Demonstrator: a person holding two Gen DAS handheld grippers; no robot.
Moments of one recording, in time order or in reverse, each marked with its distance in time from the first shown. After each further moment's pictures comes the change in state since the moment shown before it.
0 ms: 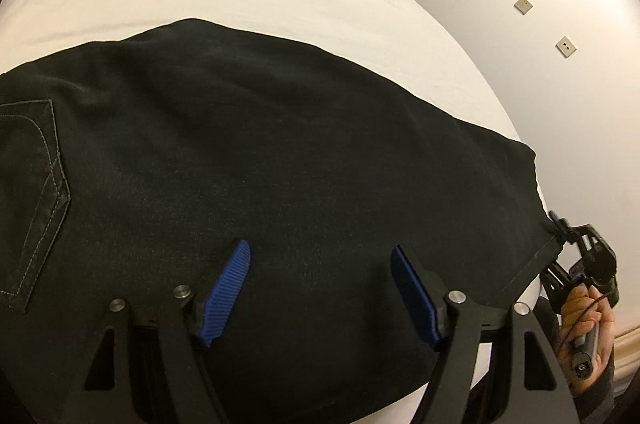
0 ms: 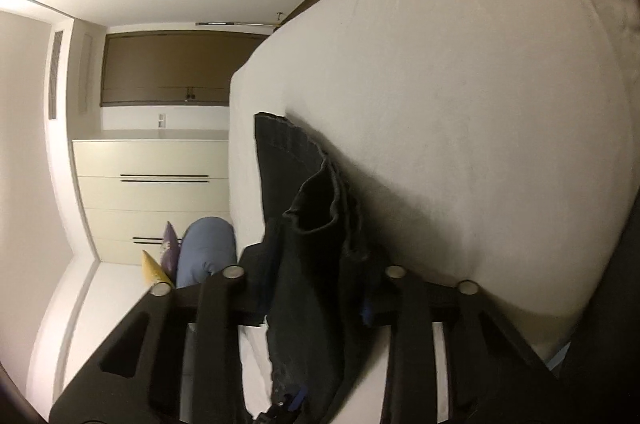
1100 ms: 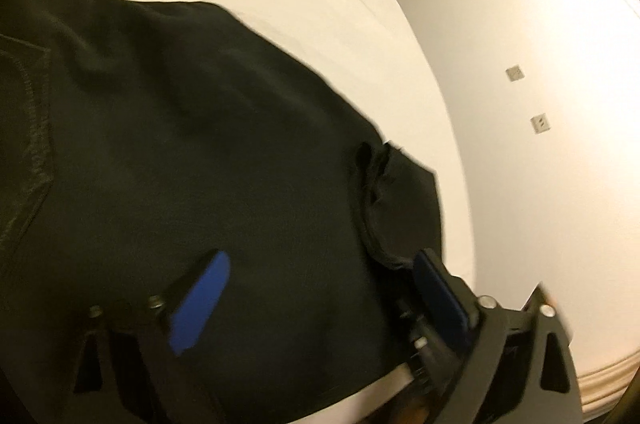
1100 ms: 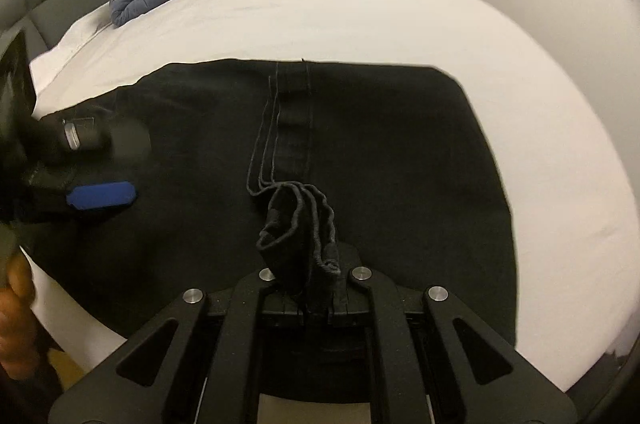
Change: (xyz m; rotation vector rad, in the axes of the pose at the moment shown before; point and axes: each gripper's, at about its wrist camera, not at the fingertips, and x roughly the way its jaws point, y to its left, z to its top) left arm -0.019 0.042 0.026 -0.286 0.021 -0.267; right arm 0.104 0.124 -0.253 -1.377 0.243 -0.493
